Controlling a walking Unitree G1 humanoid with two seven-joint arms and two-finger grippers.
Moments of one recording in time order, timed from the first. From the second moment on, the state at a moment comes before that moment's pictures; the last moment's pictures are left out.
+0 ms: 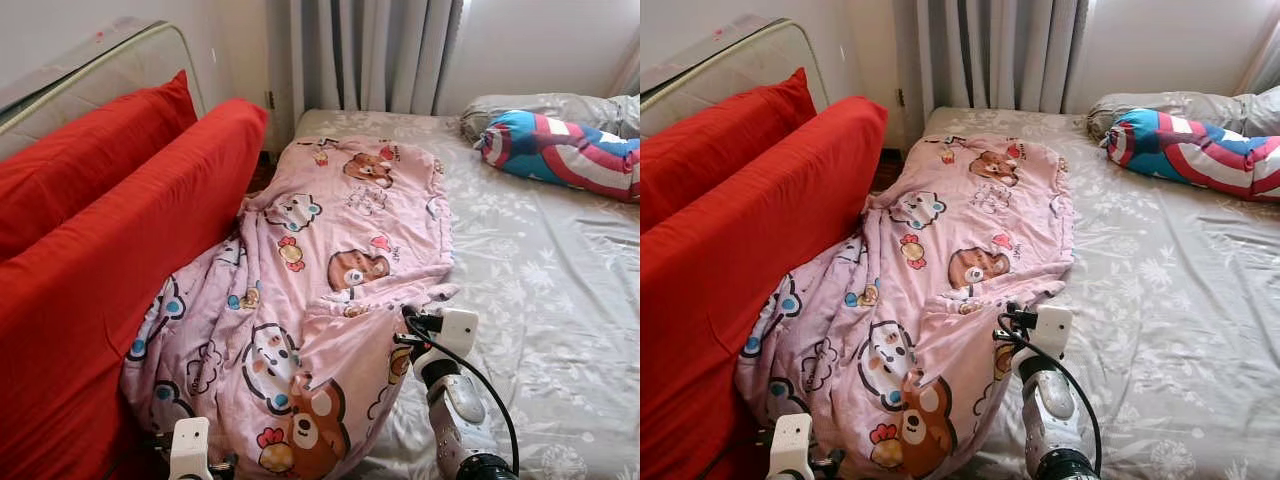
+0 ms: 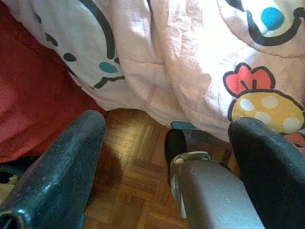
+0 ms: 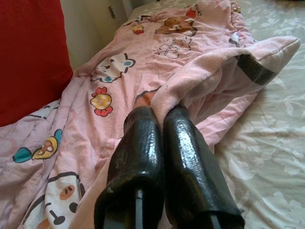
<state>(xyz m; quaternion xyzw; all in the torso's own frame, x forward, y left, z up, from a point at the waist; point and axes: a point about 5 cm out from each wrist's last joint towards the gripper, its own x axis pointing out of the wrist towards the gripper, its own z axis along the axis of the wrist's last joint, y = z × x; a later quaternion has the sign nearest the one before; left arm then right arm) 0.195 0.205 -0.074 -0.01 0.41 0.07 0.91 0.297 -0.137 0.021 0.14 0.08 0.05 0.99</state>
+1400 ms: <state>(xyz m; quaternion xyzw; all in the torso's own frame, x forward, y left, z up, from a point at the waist) 0.197 0.205 -0.073 -0.01 0.41 0.07 0.91 0.298 -0.135 0.023 0.14 0.08 0.05 0.99</state>
